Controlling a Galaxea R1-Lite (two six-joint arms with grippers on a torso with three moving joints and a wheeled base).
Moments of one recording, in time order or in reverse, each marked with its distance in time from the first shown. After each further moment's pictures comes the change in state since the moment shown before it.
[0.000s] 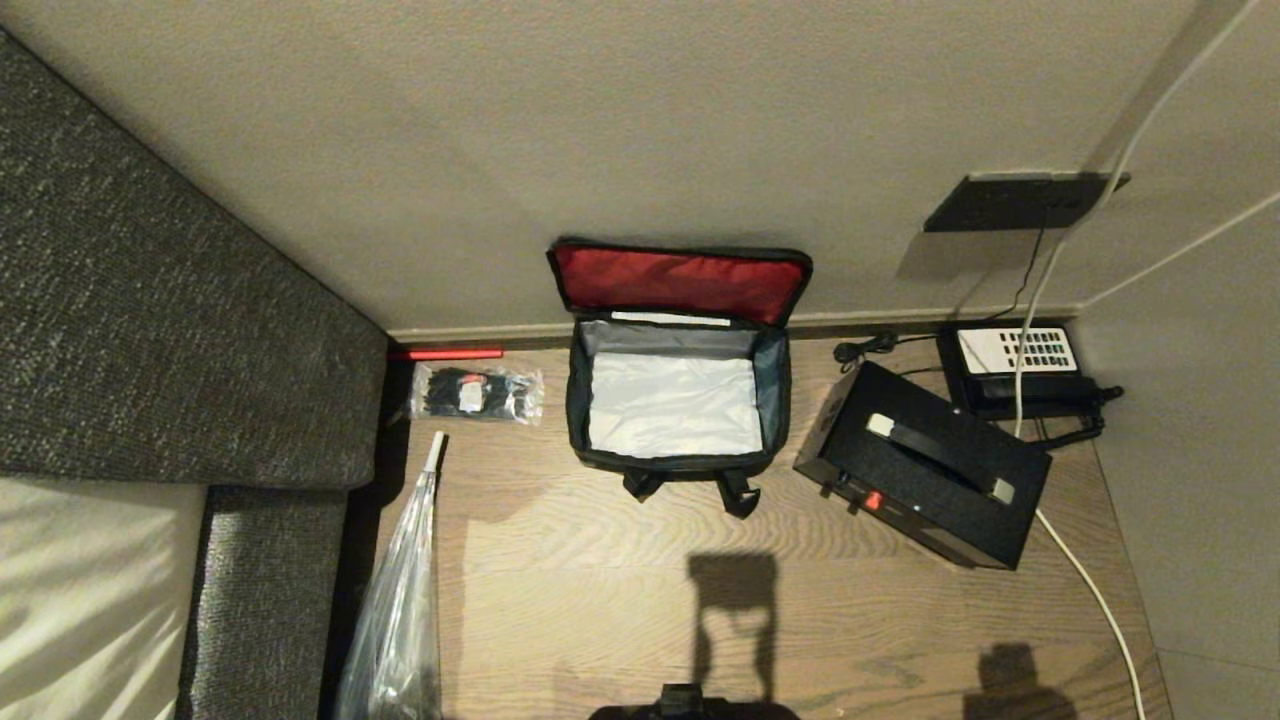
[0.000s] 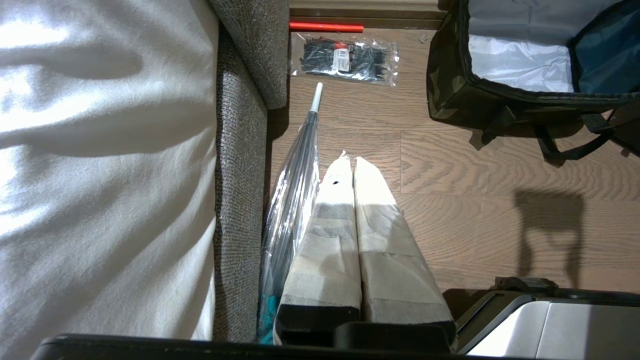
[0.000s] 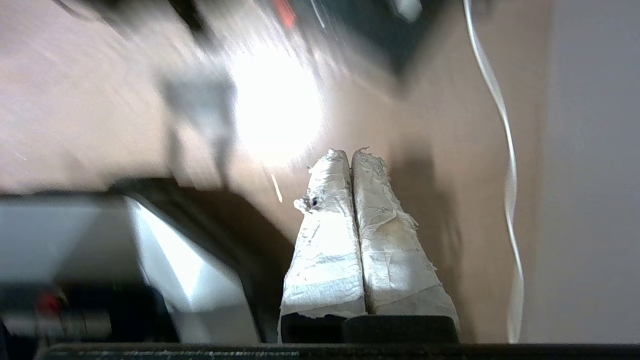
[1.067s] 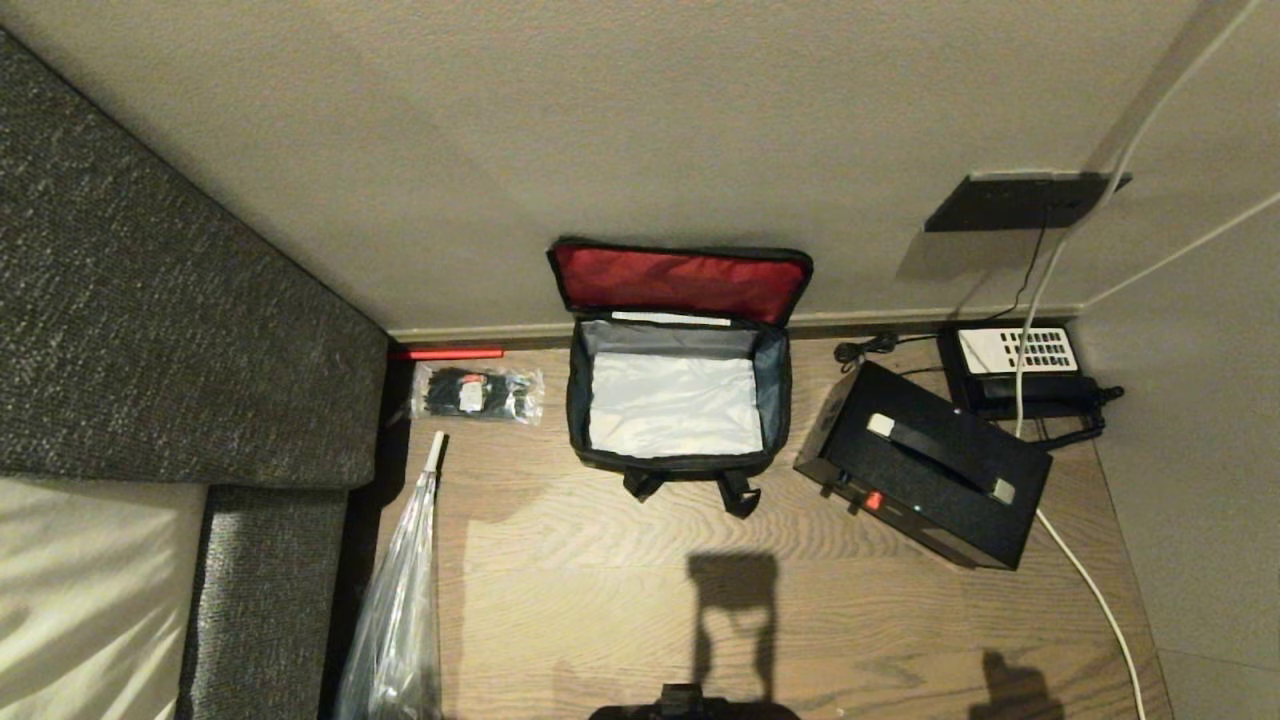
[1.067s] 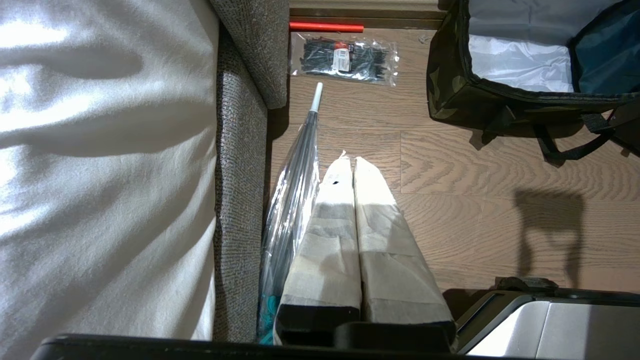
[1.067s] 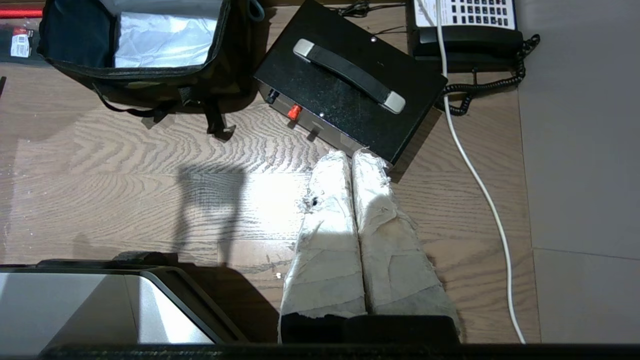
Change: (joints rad) left arm 0.000 0.000 0.000 0.000 0.000 0.000; right arm -0.016 -0.278 0.023 0.009 0.014 -0.006
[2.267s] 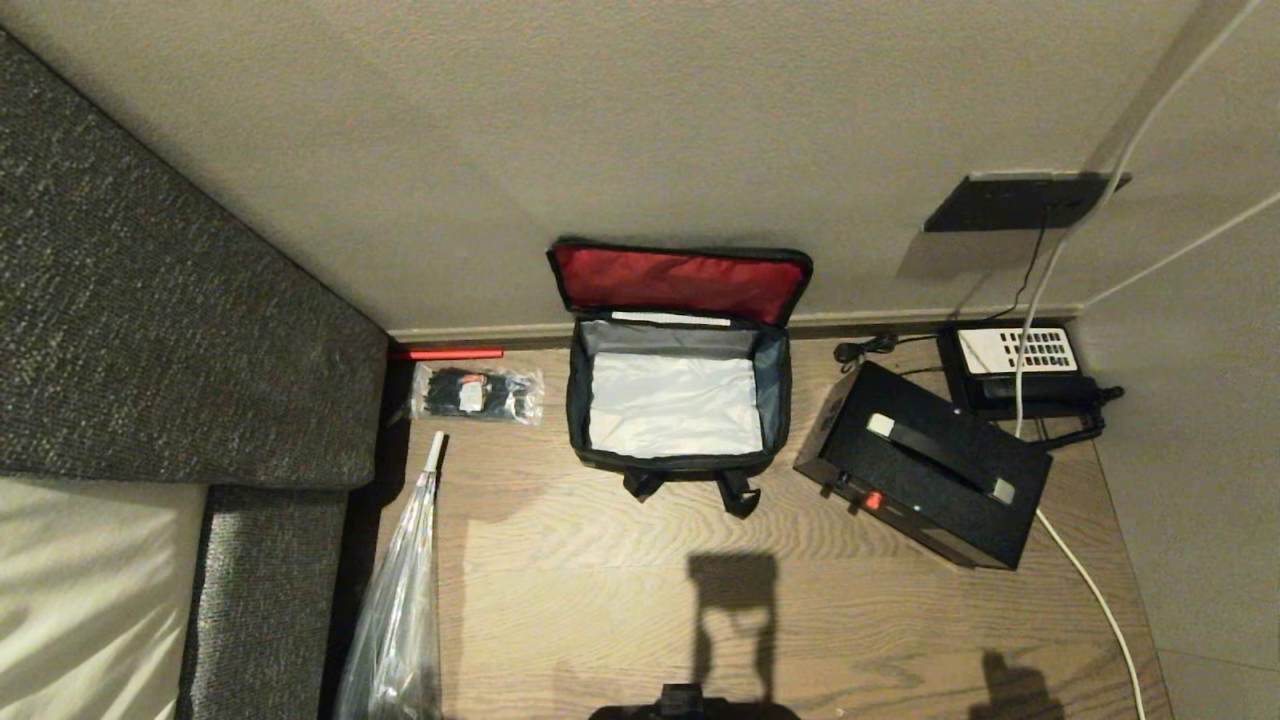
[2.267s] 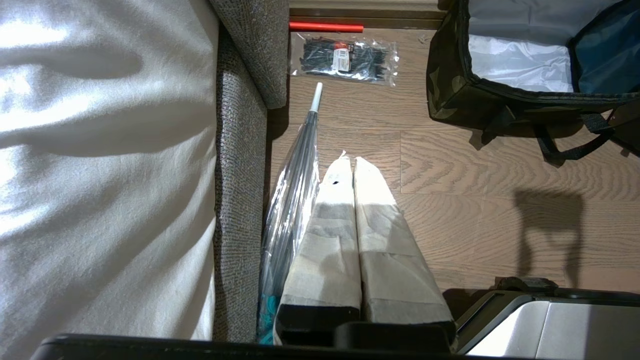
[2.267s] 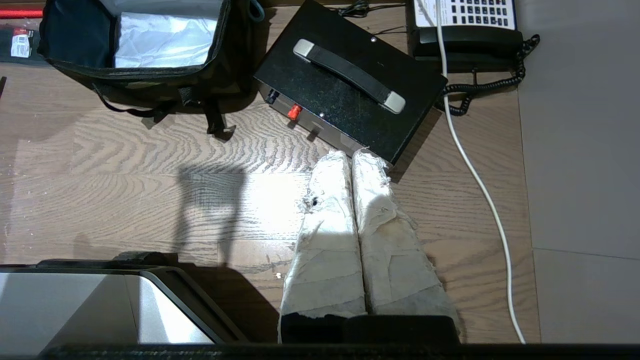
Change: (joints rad) left arm 0.000 0.000 0.000 0.000 0.000 0.000; right arm 0.000 0.000 0.000 0.000 0.000 0.000
